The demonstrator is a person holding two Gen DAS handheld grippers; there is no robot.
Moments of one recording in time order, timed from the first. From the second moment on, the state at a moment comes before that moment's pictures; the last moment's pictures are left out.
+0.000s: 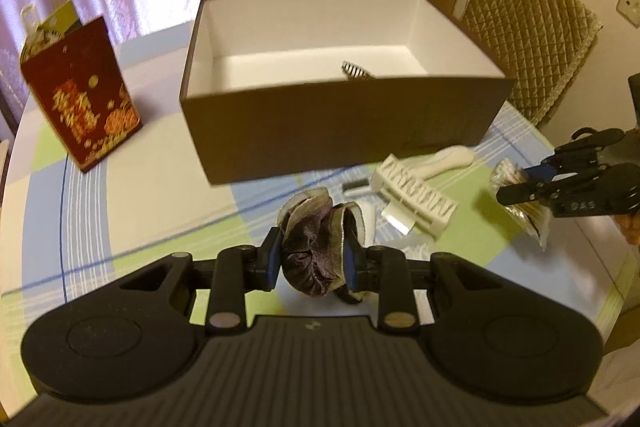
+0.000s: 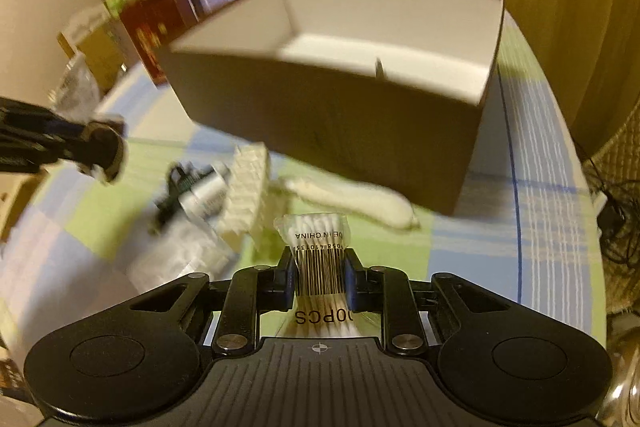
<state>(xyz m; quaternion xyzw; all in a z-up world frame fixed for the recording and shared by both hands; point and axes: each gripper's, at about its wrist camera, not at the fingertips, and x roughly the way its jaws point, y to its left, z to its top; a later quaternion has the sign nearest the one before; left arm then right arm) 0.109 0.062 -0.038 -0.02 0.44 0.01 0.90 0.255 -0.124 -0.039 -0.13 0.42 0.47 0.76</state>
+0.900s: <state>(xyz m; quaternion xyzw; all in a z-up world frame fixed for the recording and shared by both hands) 0.264 0.072 0.020 0.01 0.39 -0.03 0.92 0.367 -0.036 0.031 -0.10 0.36 0.47 0.80</state>
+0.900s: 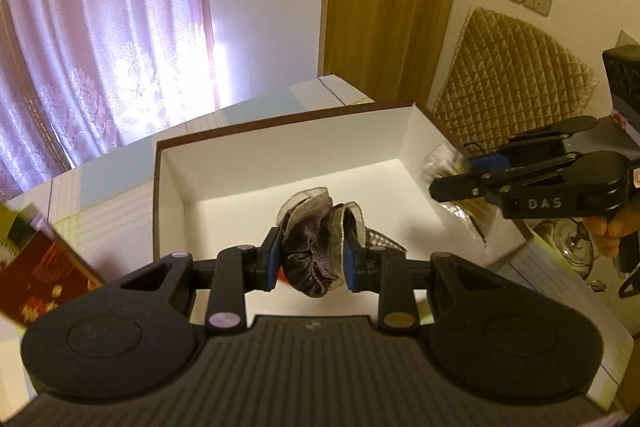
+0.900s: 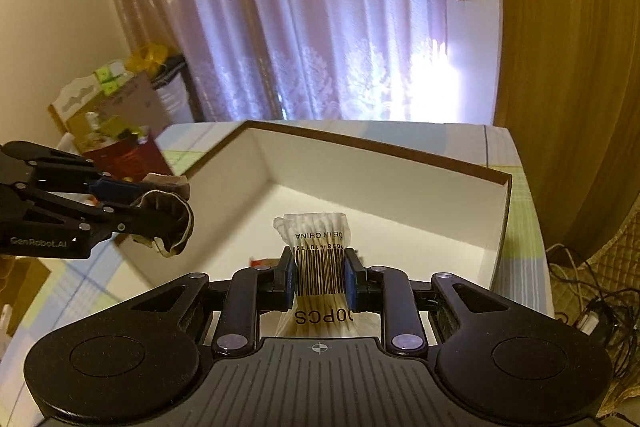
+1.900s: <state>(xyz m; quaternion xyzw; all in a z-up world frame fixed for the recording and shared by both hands) 0.323 0.069 -0.060 -0.01 0.54 -0.09 0.84 0.374 0.013 -0.034 -0.24 0.41 0.55 0.69</state>
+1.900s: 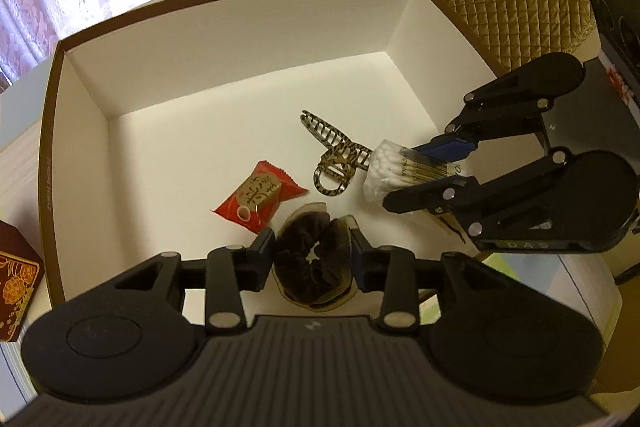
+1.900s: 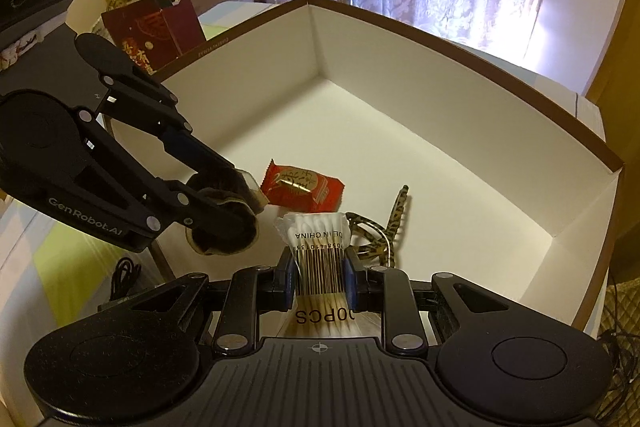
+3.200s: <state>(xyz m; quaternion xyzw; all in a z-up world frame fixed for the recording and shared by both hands) 0.294 0.074 -0.030 -0.02 0.52 -0.02 0.85 0.361 -0.013 -0.001 -0.22 0.41 0.53 0.71</state>
